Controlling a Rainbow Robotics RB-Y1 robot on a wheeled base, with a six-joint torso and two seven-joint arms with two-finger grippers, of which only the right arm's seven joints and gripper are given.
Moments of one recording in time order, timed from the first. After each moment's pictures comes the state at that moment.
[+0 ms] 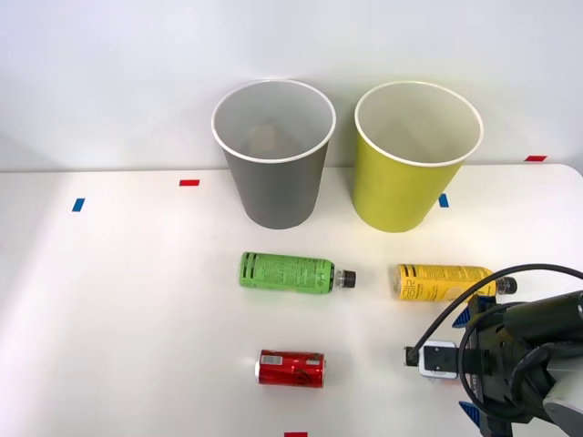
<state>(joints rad) 0.04 -0.79 0.36 -2.46 -0.48 1.62 2.29</state>
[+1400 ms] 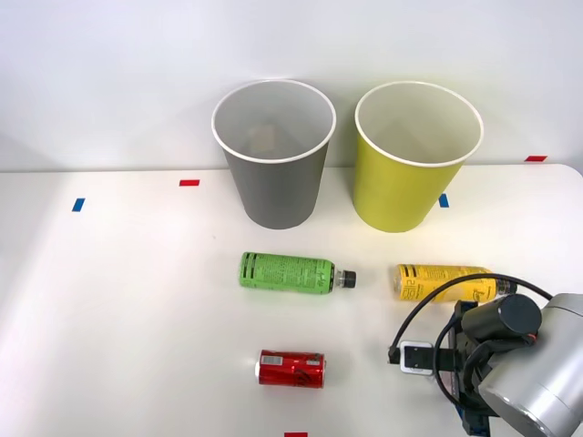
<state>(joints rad) -0.02 -0.69 0.49 -2.28 -0.29 1.62 2.29</state>
